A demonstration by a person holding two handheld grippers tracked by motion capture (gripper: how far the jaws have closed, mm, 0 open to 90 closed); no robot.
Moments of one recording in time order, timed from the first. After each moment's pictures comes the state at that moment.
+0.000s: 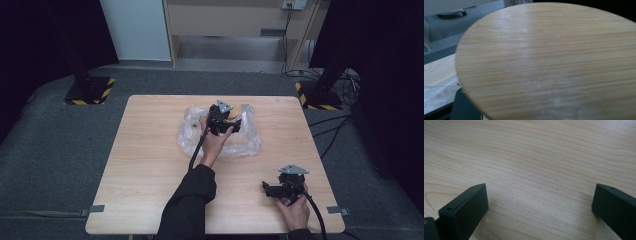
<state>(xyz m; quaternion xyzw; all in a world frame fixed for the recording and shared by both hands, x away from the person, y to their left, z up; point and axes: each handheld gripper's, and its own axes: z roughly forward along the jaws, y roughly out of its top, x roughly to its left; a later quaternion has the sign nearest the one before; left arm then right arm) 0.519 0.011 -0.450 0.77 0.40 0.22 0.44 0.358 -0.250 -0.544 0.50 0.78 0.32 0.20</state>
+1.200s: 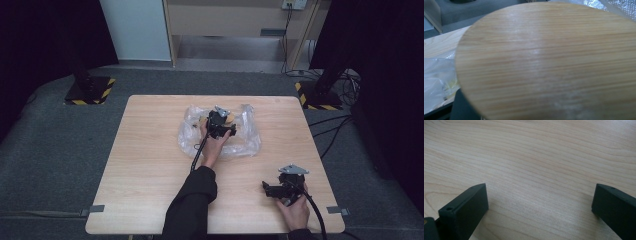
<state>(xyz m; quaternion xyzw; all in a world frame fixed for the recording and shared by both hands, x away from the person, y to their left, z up) 0.538 0.015 -0.498 0.77 0.45 0.23 0.40 0.358 -0.250 -0.544 0.50 0.78 0.32 0.20</state>
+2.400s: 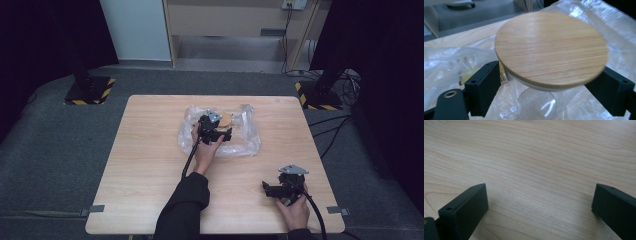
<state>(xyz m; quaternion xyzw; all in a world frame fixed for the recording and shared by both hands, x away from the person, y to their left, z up) 0.505 0.040 -0.484 0.75 0.43 0.23 0.44 0.358 -0.250 -0.544 0.50 0.78 0.32 0.20</state>
